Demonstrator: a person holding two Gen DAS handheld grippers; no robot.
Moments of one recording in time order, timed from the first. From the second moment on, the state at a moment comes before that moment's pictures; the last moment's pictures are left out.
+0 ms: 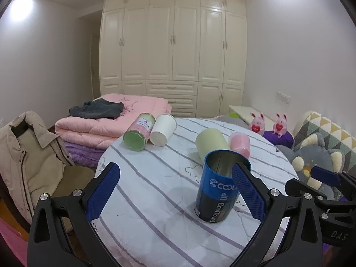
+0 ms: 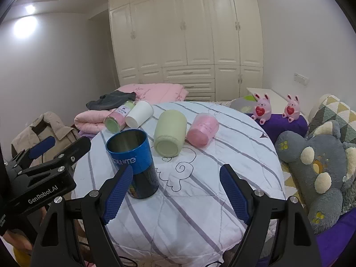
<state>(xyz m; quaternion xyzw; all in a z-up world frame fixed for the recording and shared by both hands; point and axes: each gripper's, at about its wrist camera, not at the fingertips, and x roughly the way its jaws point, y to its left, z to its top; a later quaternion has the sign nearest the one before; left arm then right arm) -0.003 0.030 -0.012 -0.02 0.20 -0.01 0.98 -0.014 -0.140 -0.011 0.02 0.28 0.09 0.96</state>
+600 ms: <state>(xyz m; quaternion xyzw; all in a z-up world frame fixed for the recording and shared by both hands) 0.005 0.033 -0.018 -0.01 0.21 0.01 0.98 -0.010 -0.143 -0.021 0.02 0.29 0.09 0.95</state>
